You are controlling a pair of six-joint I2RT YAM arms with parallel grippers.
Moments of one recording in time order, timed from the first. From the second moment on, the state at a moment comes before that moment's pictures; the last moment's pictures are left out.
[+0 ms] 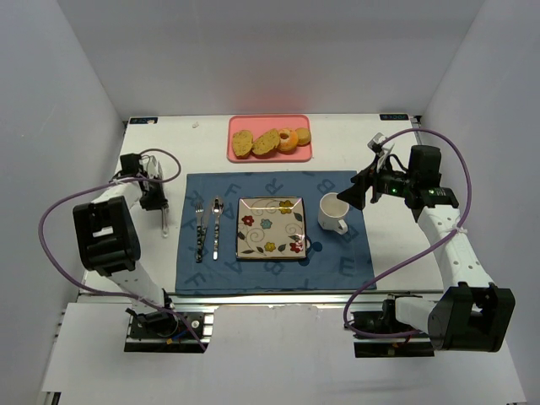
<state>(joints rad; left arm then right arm) 0.23 1.77 1.07 -0.38 0.13 -0.03 0.01 1.17 0.97 -0.40 -0.96 -0.29</state>
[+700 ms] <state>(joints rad) -0.09 1.55 1.30 -0.36 0.44 -0.37 0.01 1.14 0.93 -0.38 -0.97 -0.24</state>
